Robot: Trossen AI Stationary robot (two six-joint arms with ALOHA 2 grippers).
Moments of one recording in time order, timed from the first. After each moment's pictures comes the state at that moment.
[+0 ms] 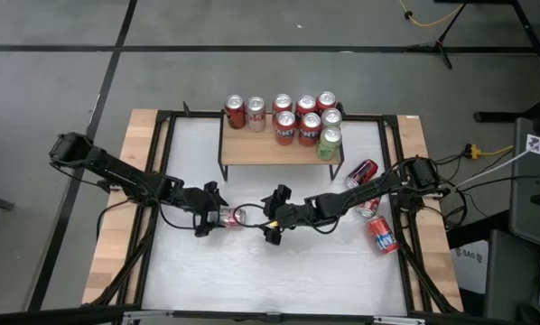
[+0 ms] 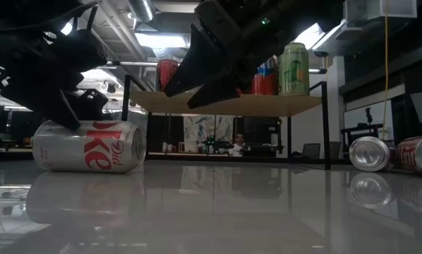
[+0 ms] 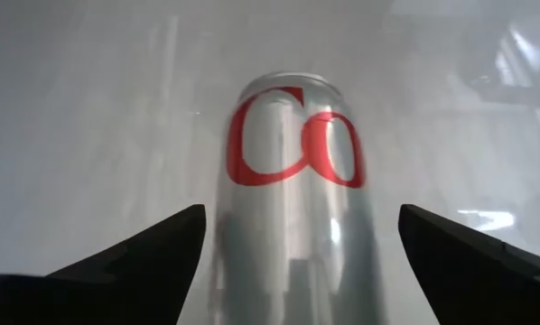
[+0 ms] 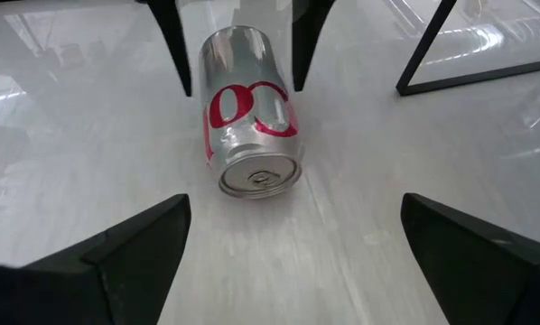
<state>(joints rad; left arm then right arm) -0.25 1.13 0.35 0.03 -0.10 -0.24 0.26 1.89 1.19 0.05 0.35 0.29</state>
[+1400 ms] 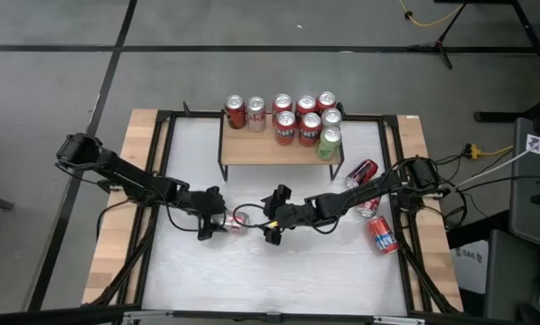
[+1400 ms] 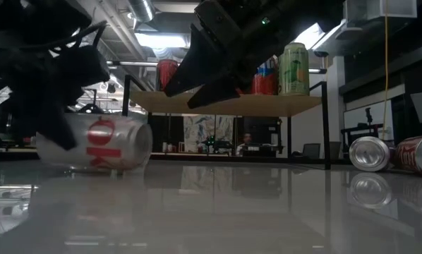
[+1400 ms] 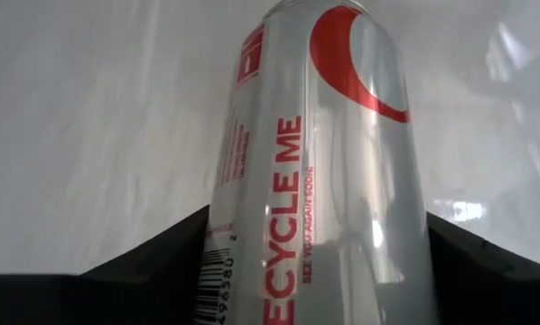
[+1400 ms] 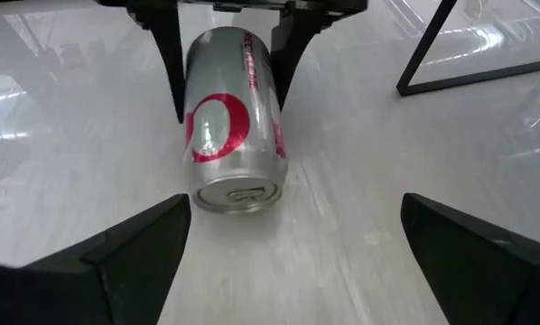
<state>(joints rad) -0.25 1.25 0.35 0.12 -0.04 -0.31 0.26 1.89 1.19 0.05 0.35 0.29</state>
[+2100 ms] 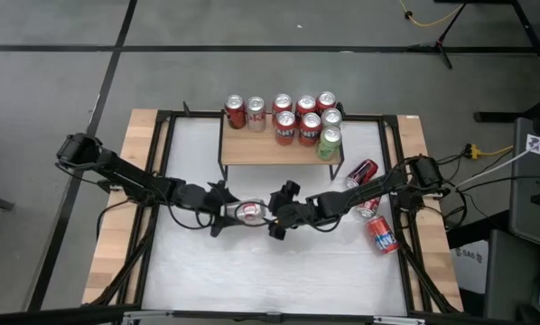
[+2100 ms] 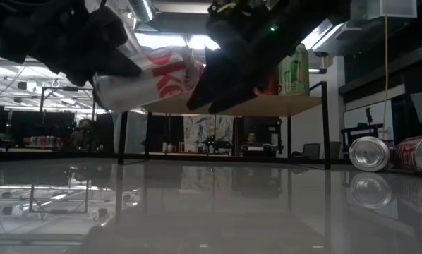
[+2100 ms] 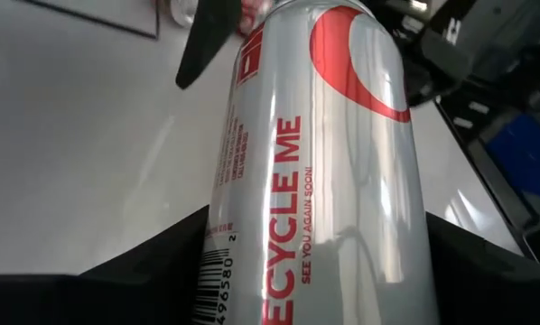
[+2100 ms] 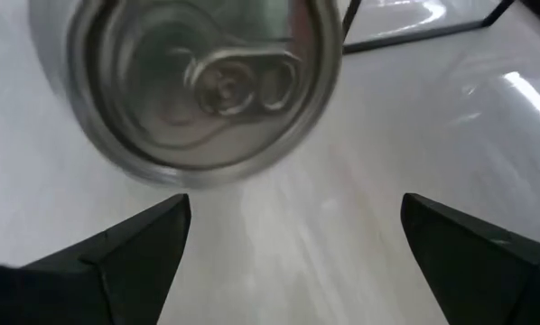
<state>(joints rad) -0.25 1.25 0.35 0.53 -0.18 -0.42 0.26 1.86 1.19 -0.12 0.46 0.34</state>
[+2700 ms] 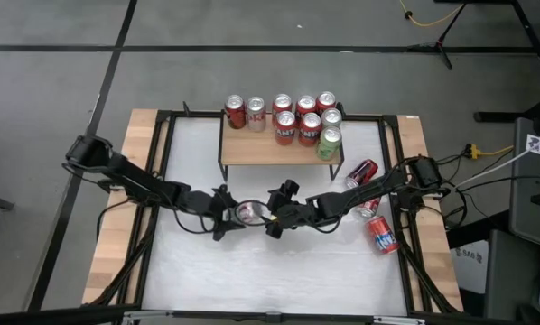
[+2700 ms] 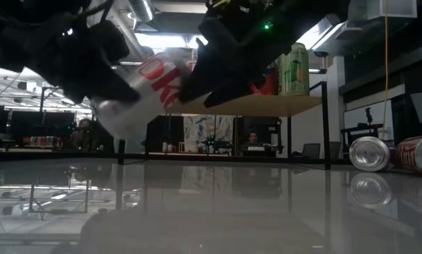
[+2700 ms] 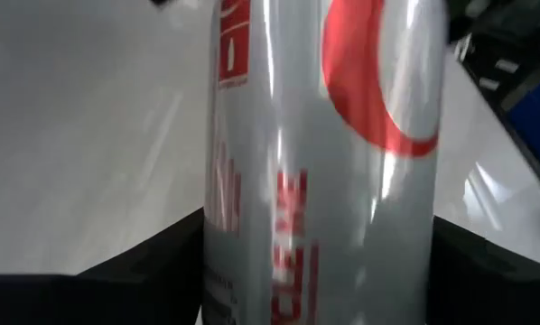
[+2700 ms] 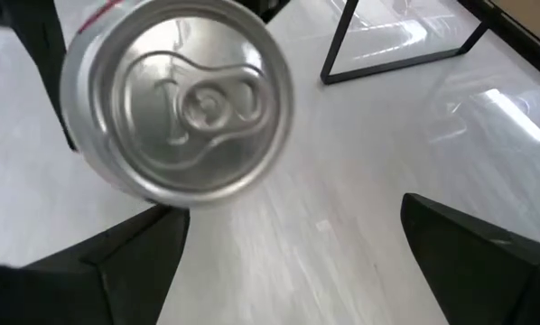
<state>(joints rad) -0.28 1.38 0.35 0.55 -0.19 -0.41 0.26 1.86 1.19 -0.04 0.52 0.33</state>
